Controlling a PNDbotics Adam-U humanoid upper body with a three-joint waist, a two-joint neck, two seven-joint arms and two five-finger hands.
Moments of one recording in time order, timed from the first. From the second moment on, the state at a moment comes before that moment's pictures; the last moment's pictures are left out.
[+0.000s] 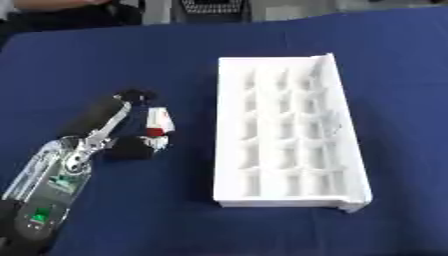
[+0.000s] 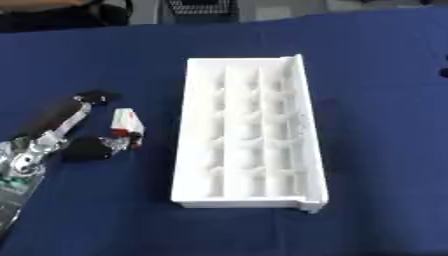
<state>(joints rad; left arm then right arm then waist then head) -0.33 0.48 -0.23 -1.72 -0.70 0.24 -0.28 -0.15 -0.31 -0.29 -1.98 -0.10 -0.11 -0.04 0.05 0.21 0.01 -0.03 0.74</state>
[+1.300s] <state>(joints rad) -0.36 0.46 -0.23 -1.59 -0.66 0.24 -0.27 -0.15 -0.31 -0.29 -1.98 -0.10 -0.11 -0.03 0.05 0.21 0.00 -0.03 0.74</state>
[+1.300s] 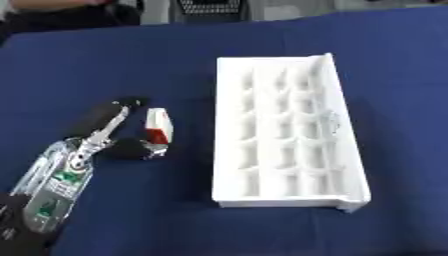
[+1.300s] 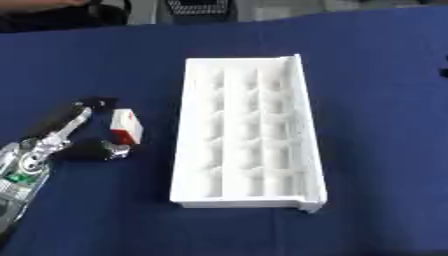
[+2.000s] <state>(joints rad) -0.37 0.46 -0.24 -1.55 -0.64 0.23 -0.27 -0.15 -0.31 -0.29 -1.98 -0.10 -0.11 -0.03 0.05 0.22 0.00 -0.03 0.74</state>
